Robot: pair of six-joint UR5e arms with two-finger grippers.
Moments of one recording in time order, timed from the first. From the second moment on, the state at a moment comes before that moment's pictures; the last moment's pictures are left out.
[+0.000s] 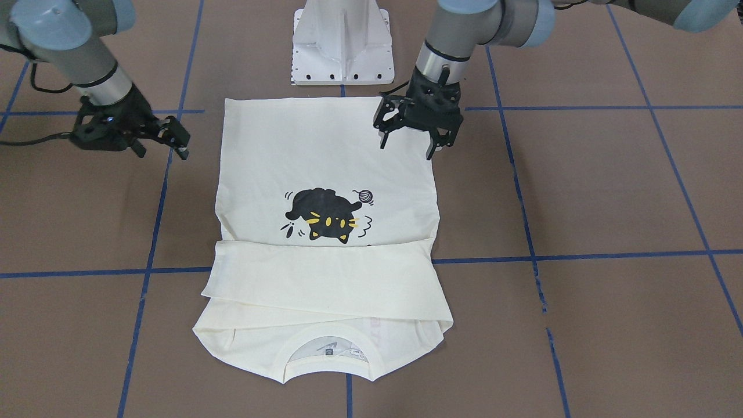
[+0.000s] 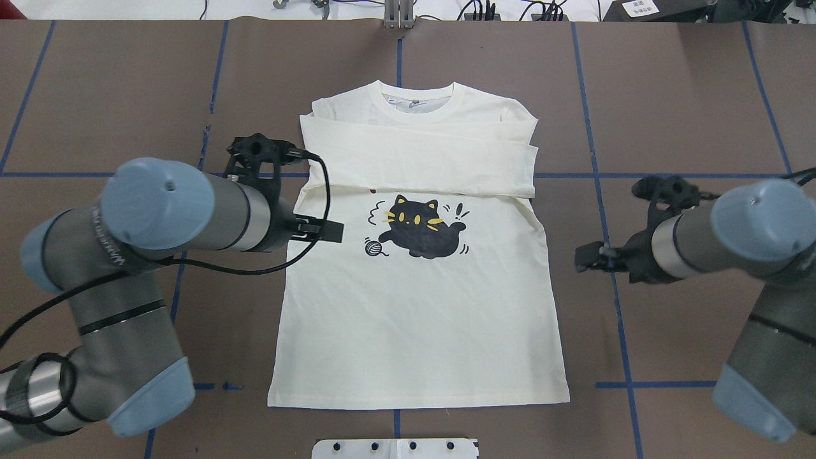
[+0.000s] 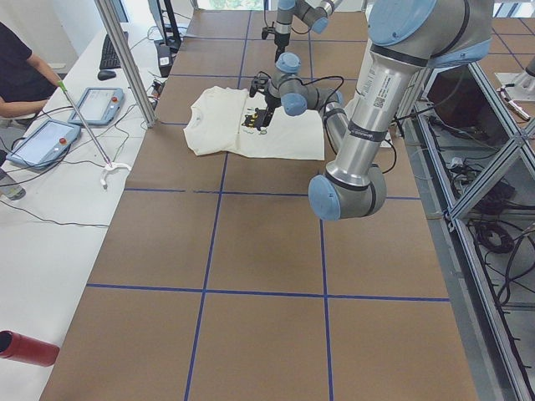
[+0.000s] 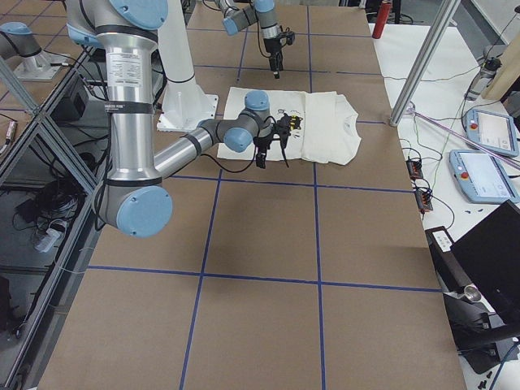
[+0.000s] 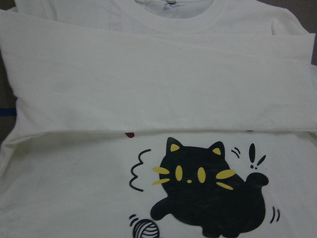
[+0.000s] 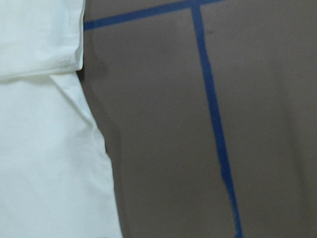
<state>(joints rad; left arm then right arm) -0.52 -1.99 -2.01 -1.77 -1.74 -1.10 0.54 -1.57 2.05 -1.21 1.87 1.40</state>
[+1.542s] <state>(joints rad) -0.53 -1.89 -2.13 -1.77 -1.74 -1.08 0.16 -1.59 2.07 -1.20 1.61 1.64</state>
